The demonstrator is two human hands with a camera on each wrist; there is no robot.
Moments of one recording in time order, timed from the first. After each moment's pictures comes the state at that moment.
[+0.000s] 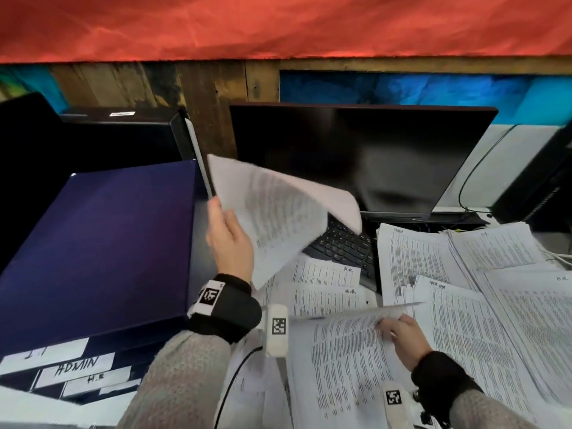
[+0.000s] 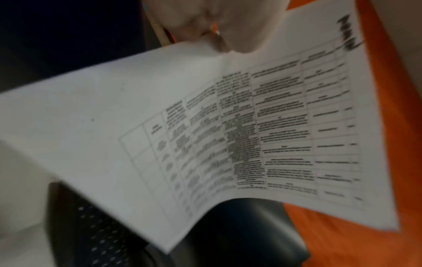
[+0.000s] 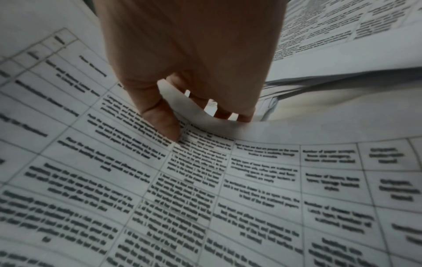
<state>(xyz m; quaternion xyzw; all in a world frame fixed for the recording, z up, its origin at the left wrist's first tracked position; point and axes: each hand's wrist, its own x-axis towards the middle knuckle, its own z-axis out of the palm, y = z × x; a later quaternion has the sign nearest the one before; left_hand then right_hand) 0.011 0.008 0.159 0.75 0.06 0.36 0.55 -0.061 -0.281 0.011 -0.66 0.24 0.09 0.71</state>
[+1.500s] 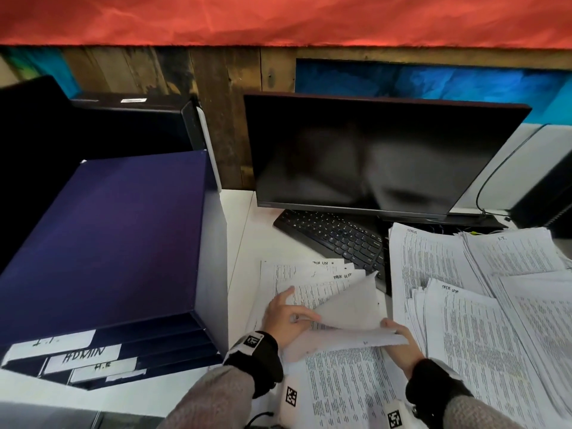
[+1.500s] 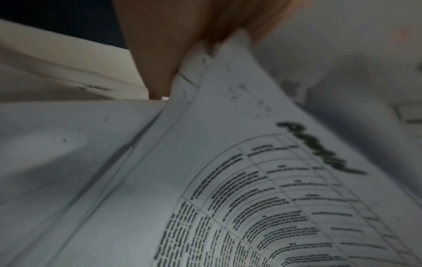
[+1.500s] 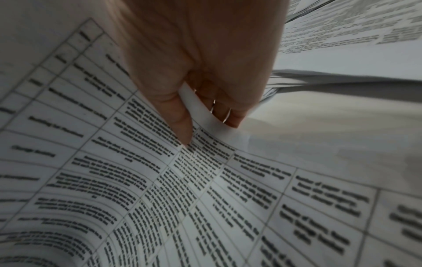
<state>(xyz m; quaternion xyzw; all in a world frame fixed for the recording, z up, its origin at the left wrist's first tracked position) -0.021 -0.012 -0.034 0.88 -0.05 -0.16 0.45 -0.056 -0.274 -0.031 -0.77 0.18 0.12 0.60</state>
